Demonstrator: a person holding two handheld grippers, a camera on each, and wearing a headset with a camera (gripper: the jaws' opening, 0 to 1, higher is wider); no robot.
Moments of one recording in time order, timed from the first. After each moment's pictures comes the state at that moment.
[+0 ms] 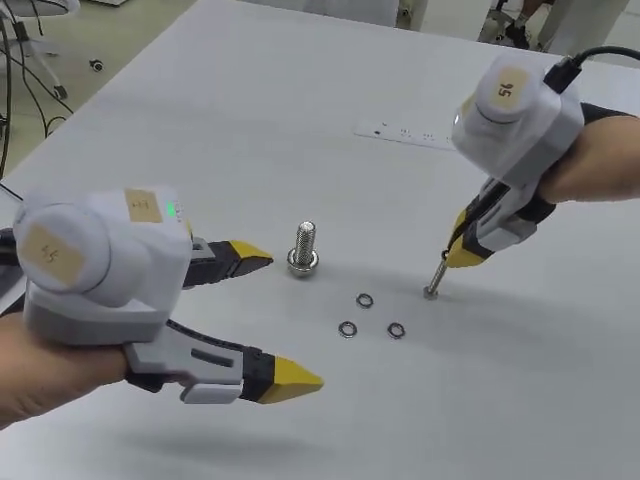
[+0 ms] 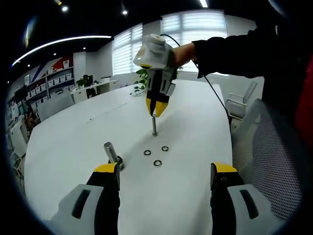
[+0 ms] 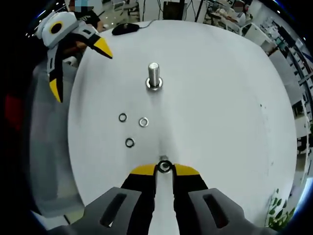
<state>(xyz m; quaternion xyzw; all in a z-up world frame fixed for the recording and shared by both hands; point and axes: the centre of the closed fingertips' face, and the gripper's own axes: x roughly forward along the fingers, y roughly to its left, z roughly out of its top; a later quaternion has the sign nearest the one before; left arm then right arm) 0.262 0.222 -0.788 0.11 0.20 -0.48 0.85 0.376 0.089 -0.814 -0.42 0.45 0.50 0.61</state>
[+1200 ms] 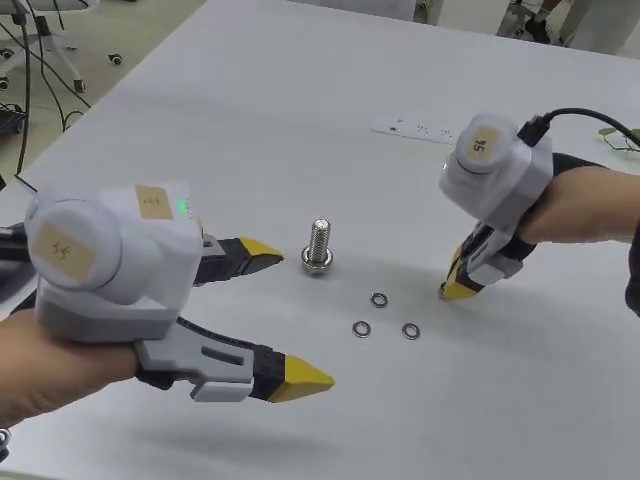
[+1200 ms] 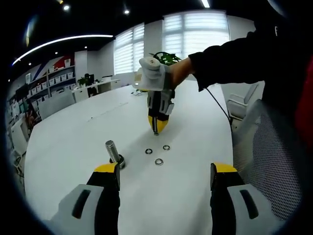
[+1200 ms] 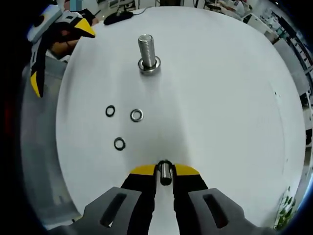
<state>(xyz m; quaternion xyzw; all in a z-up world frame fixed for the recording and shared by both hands) 0.265 0.225 -0.791 0.10 0.20 -0.47 0.85 0.378 0.090 -0.868 -0.41 0.49 0.50 0.59</state>
